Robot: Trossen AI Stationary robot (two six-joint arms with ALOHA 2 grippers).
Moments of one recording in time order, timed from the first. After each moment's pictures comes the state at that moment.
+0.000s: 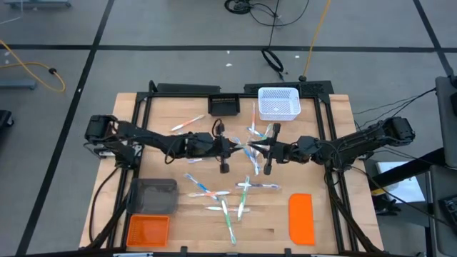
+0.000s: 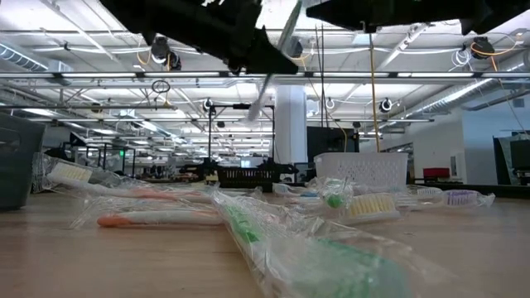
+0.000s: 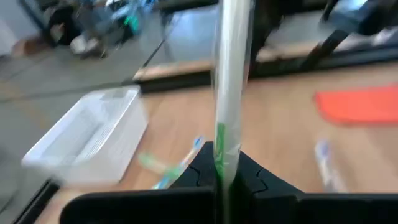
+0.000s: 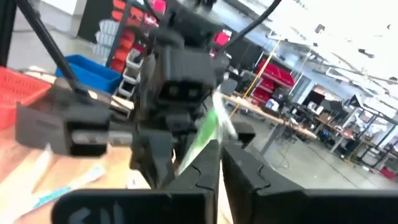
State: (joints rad) left arm -0.04 1.62 0.93 0.39 -0.24 0.17; right arm 0.16 1.23 0.57 0.74 0.34 -0.47
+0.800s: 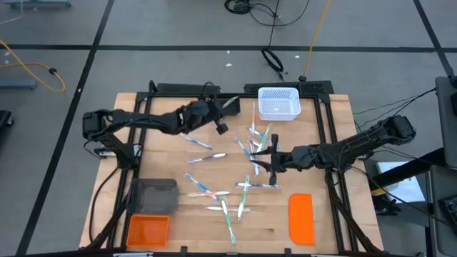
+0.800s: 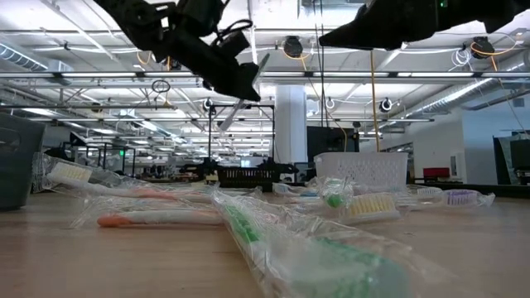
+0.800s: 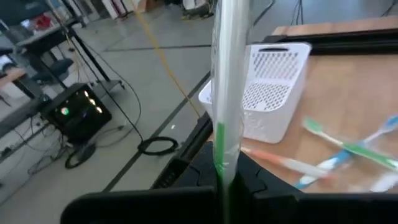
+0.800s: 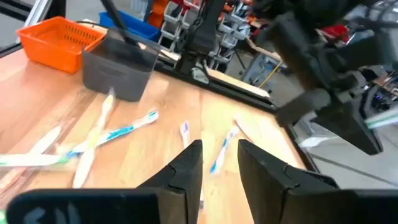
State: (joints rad) left arm 0.30 1.57 0.93 0.33 -0.36 0.21; right arm 0.25 1.20 0.57 0.43 0.36 -0.32
